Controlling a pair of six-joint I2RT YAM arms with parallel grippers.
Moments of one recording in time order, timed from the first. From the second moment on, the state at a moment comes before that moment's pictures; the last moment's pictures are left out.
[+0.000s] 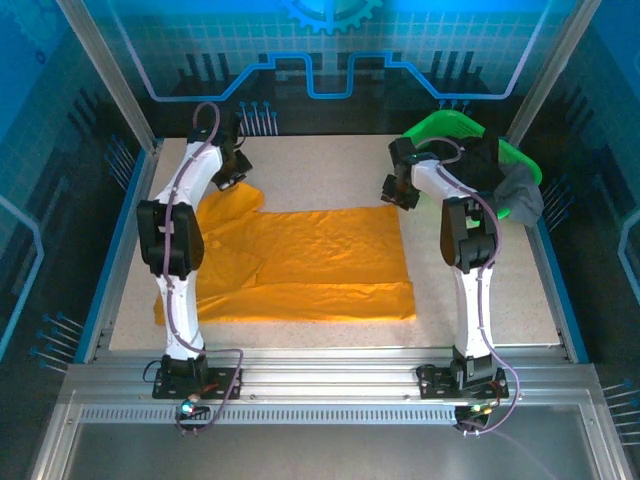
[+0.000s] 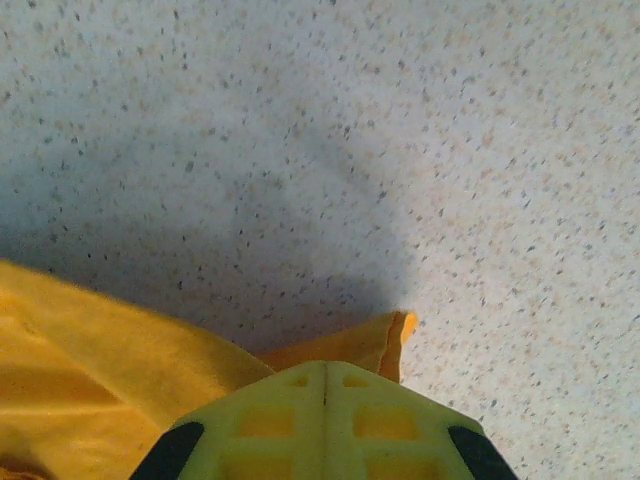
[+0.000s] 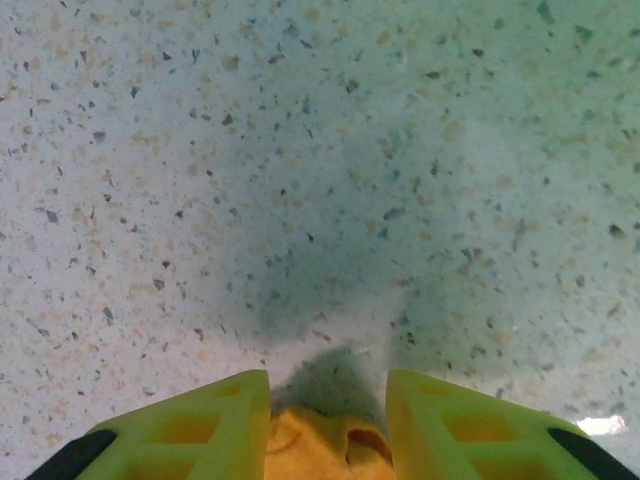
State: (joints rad) left arm -0.06 2.17 1.99 -1.00 -0.09 -0.74; right arm 0.20 2.30 1.87 -0.83 0.02 0.63
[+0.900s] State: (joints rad) left arm -0.06 2.06 1.89 -1.01 -0.07 -0.74; right arm 0.20 2.32 1.91 -0.86 0.03 0.48
